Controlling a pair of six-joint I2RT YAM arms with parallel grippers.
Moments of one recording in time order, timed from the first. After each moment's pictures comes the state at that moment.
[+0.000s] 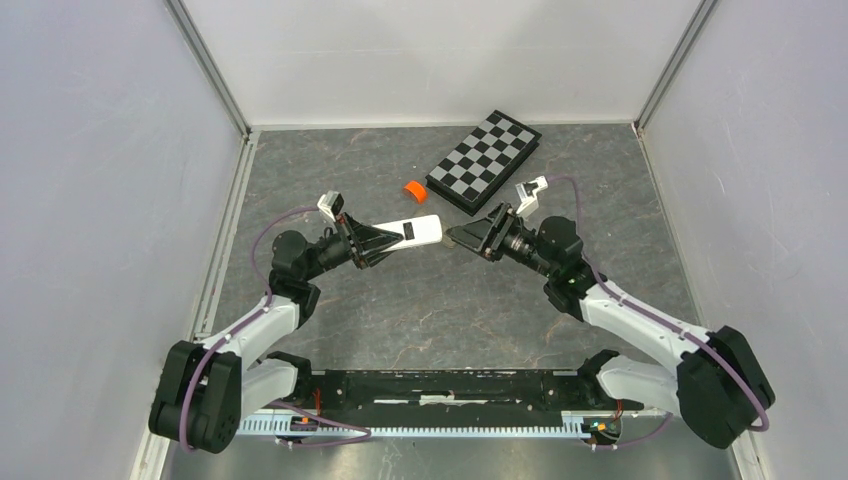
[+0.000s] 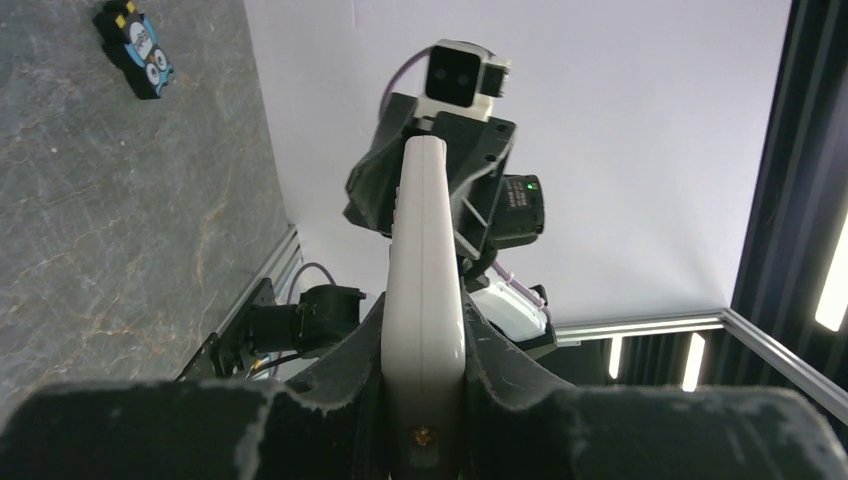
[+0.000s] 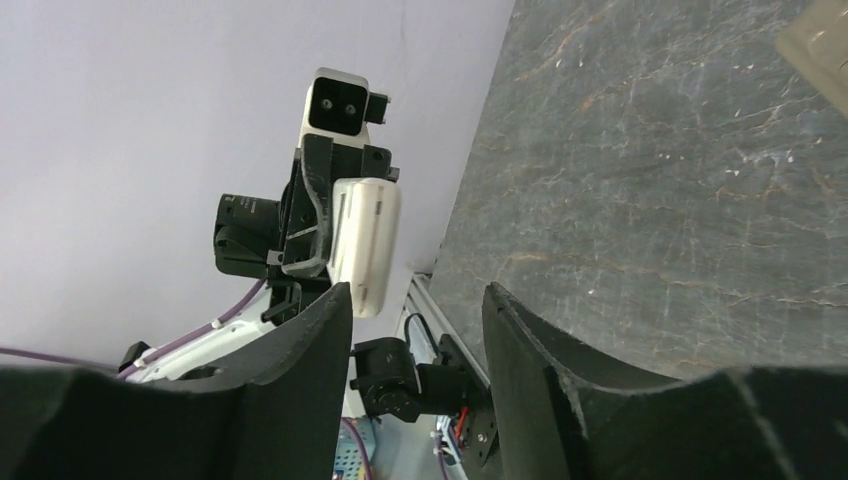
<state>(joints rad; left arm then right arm) -0.26 1.09 0.36 0.88 0.82 -1.61 0.60 1.15 0.56 0.54 -0.36 1.15</state>
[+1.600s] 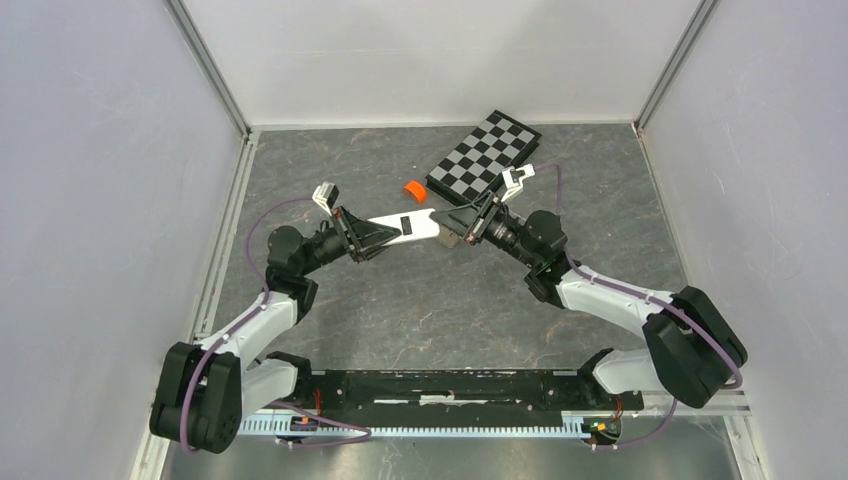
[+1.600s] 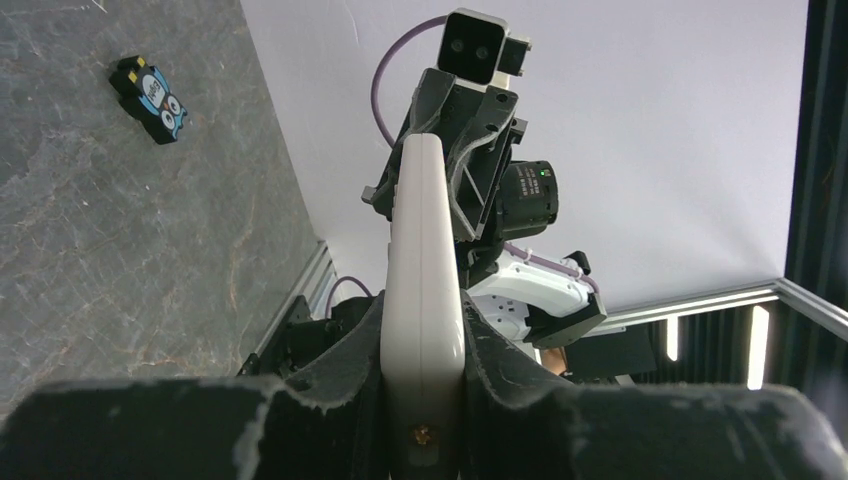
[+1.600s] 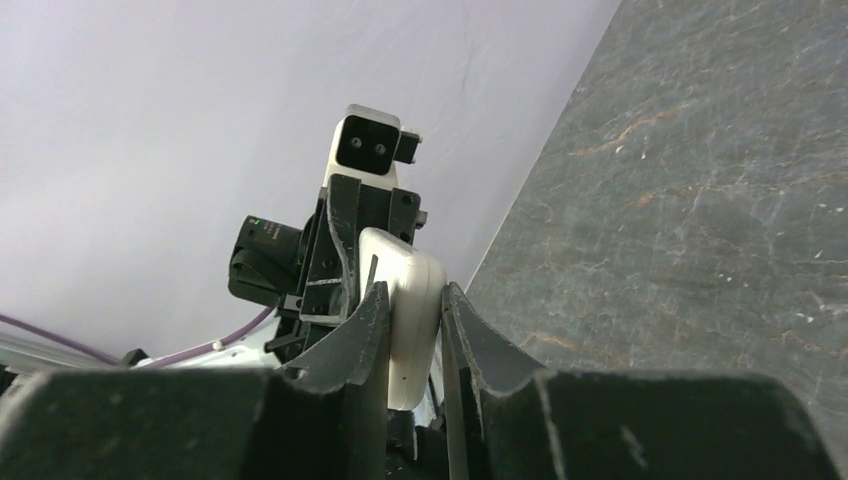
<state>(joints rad) -0.25 1.09 0.40 0.87 0.85 -1.51 0.66 1.34 0.62 0.87 -0.32 1.10</state>
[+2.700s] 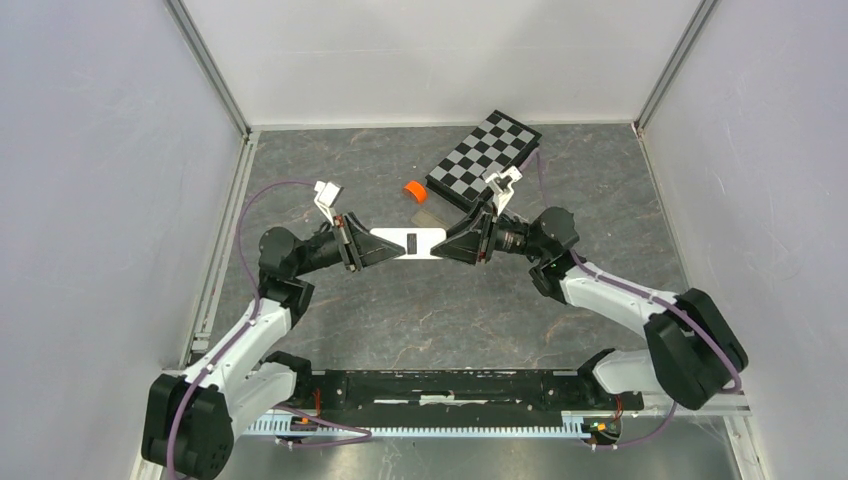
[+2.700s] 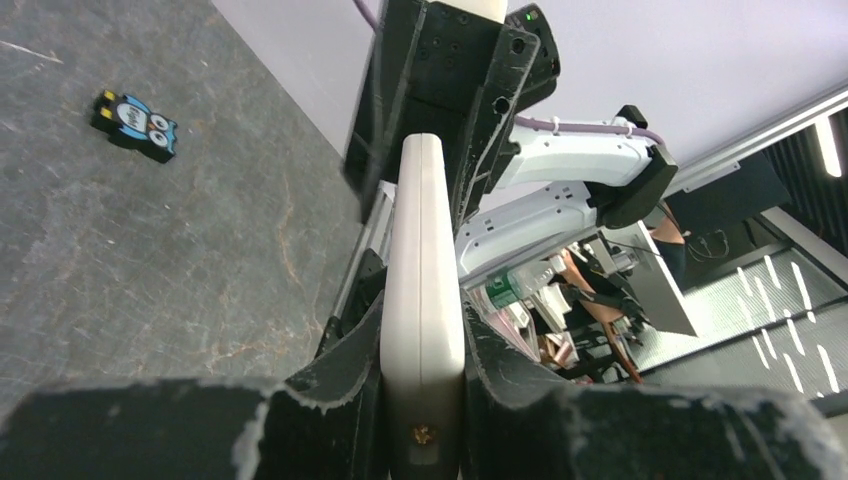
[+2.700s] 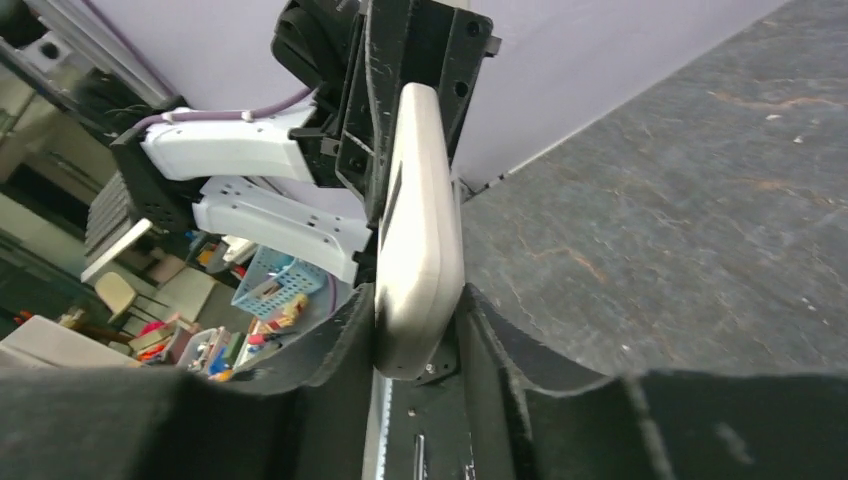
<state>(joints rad) -0.29 0.95 0.46 0.74 0.99 -1.15 0.58 1.30 0.64 0.88 -0.85 0.80</state>
